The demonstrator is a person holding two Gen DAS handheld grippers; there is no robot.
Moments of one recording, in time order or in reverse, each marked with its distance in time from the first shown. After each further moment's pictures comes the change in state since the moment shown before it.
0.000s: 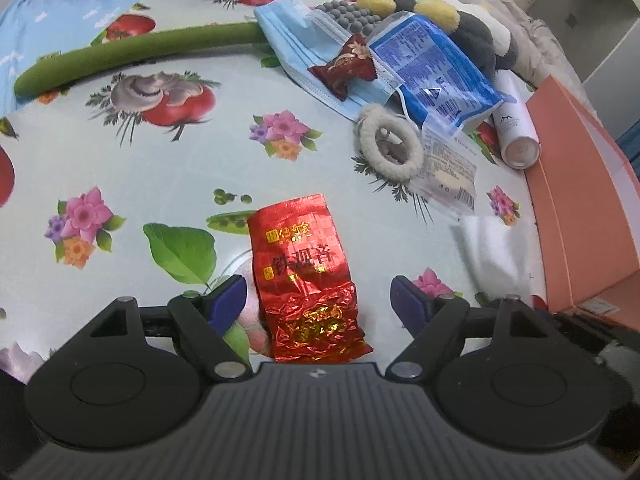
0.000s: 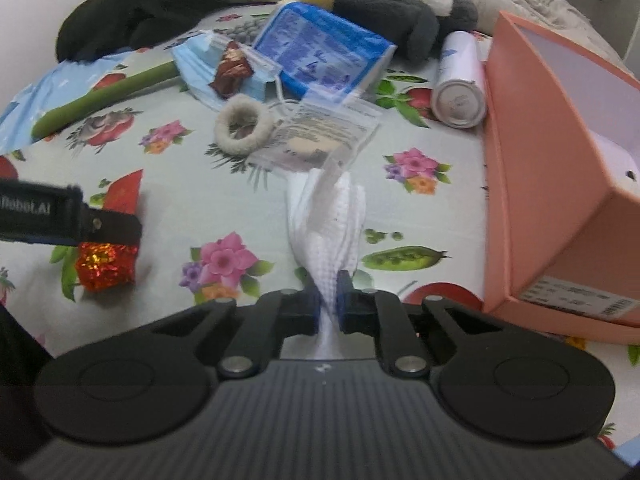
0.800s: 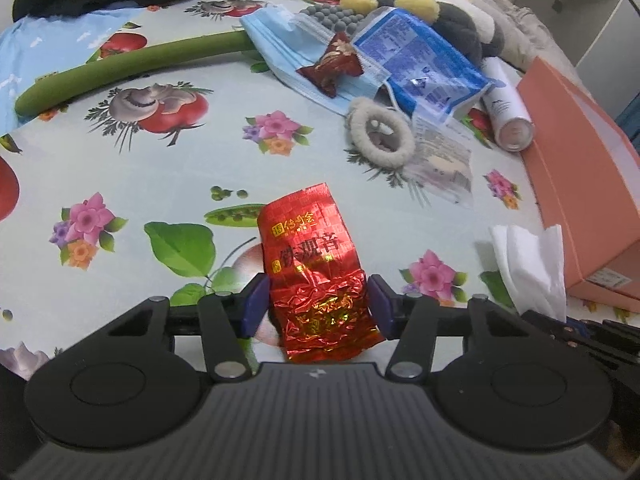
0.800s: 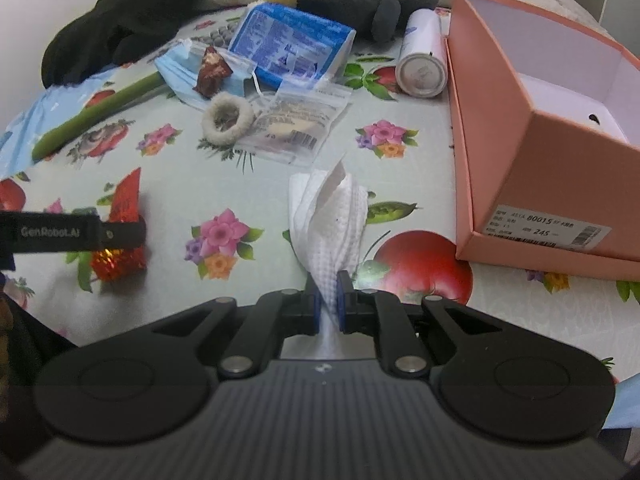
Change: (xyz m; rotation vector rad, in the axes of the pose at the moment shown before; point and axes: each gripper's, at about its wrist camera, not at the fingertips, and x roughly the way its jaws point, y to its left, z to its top) left arm -0.004 -0.005 -0.014 0.068 -0.028 0.010; right arm -0.026 -0.013 -0.018 0.116 0.016 0.006
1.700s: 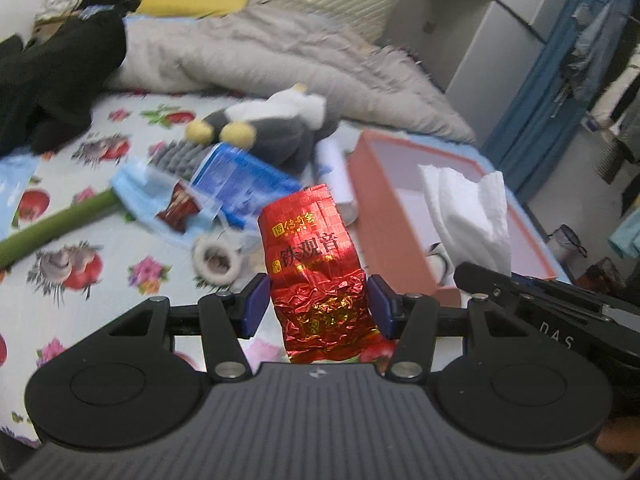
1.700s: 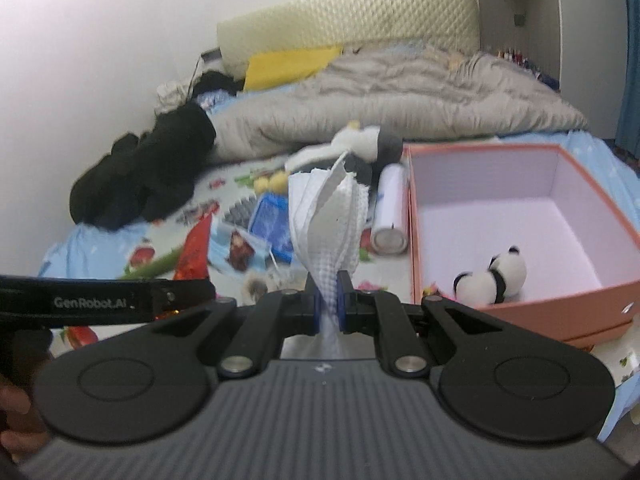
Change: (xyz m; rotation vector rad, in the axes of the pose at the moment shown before) left arm -0.140 -0.095 0.055 0.233 -0.167 -0.273; right arm -0.150 -0.019 0.049 0.126 -0.350 0.032
